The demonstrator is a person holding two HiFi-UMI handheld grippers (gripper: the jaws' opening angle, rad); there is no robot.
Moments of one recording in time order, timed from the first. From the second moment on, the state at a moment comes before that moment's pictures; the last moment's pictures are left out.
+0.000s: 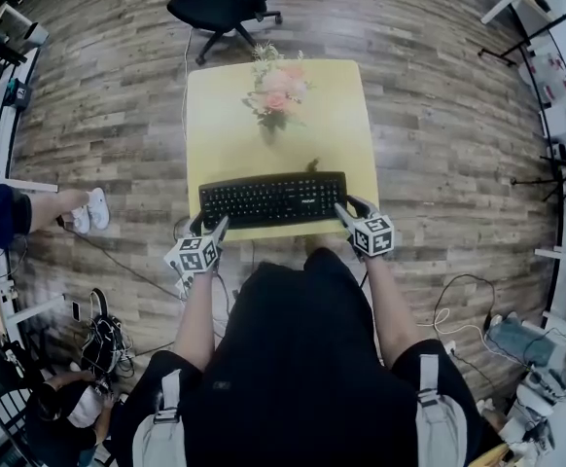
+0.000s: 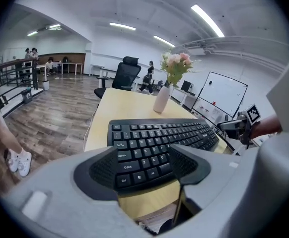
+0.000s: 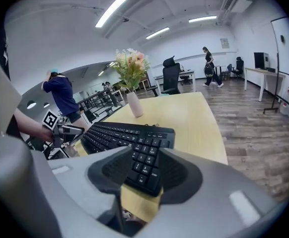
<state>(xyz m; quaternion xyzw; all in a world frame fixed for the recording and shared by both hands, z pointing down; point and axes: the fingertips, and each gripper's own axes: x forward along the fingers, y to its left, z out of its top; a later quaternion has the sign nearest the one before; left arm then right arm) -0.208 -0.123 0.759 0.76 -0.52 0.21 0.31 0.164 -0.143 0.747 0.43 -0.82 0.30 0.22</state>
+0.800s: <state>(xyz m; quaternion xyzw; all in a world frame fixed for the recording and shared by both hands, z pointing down) -0.195 -0.062 0.741 0.80 -0.47 0.19 0.30 0.155 -0.088 0.736 0.44 -0.83 0.25 0.24</state>
